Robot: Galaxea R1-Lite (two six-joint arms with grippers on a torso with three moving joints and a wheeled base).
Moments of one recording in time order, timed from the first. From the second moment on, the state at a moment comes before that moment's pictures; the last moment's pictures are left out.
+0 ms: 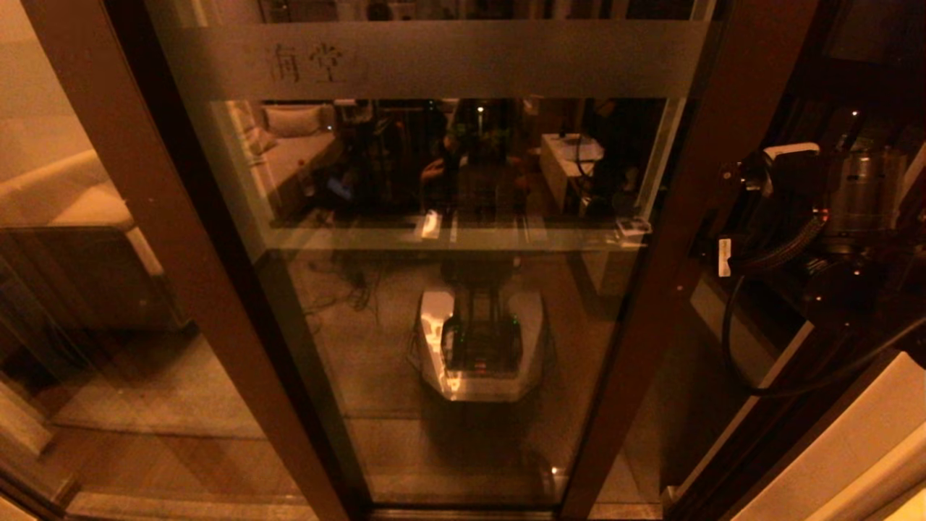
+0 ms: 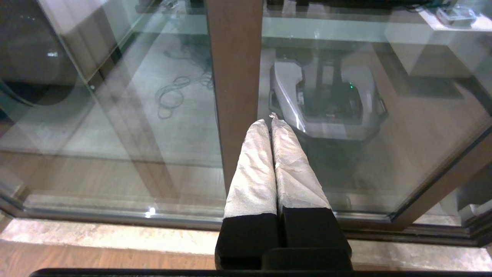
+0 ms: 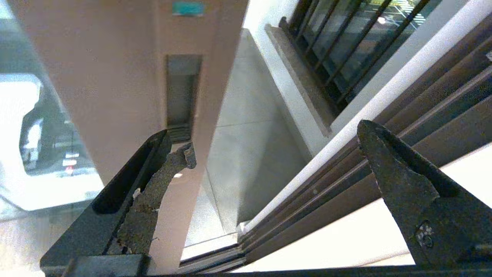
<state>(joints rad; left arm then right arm) 0.00 0.00 -0.04 0.10 0.00 -0.01 0.28 1.62 -0.97 -0.43 -0.67 -0.10</state>
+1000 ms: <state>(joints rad) 0.00 0.00 -0.04 0.10 0.00 -0.01 0.20 1.69 -1.00 -0.45 -0.67 -0.11</state>
